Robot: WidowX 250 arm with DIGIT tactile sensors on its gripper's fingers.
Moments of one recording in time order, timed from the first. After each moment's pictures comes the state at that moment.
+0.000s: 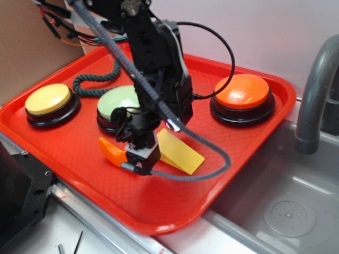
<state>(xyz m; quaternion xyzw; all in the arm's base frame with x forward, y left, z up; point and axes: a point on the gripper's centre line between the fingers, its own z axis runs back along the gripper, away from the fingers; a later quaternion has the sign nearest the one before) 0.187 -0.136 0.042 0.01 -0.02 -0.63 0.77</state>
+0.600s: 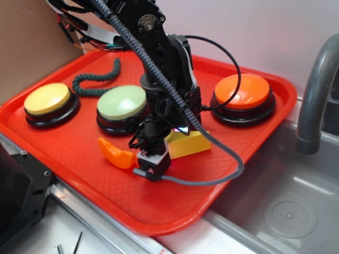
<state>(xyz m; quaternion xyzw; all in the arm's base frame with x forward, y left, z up) 0.202 -0.134 0.016 -0.02 -0.02 -0.64 0.77</state>
